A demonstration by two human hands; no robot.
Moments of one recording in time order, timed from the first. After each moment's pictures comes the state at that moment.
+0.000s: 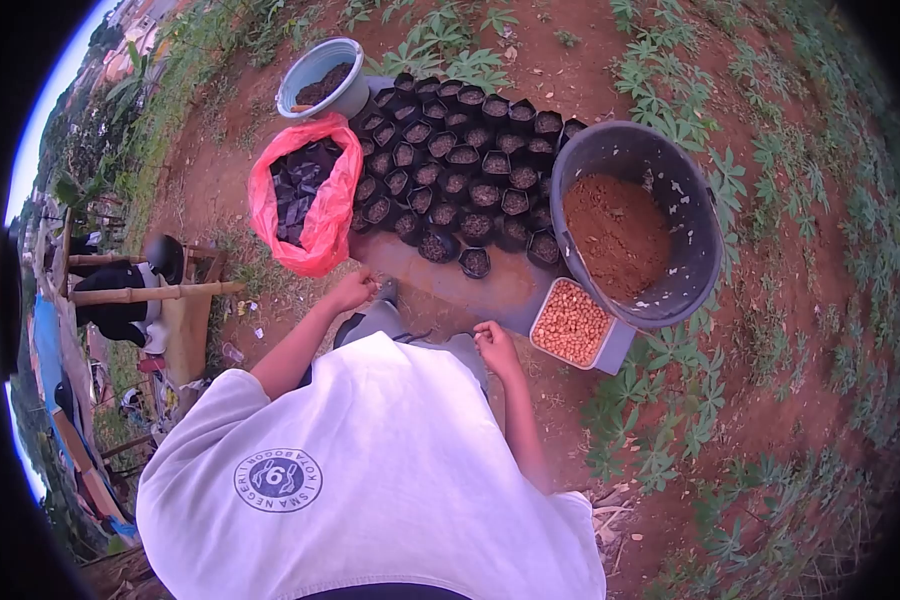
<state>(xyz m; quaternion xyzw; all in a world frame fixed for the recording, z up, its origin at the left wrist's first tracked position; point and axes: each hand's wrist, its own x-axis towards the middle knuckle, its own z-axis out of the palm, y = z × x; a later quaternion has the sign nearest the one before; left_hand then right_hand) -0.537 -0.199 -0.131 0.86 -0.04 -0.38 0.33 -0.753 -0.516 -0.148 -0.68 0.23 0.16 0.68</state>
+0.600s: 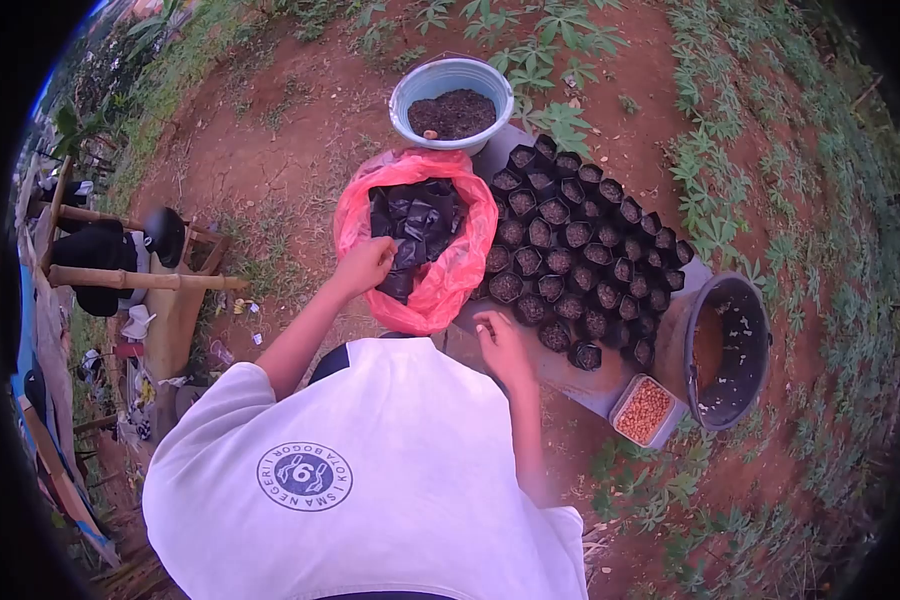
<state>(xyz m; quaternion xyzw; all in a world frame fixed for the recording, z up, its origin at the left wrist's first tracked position) -0.348 -0.035 -0.043 0.92 -0.19 -0.15 0.32 -0.517 -0.316 -0.018 -0.83 0.09 0.11 0.54</state>
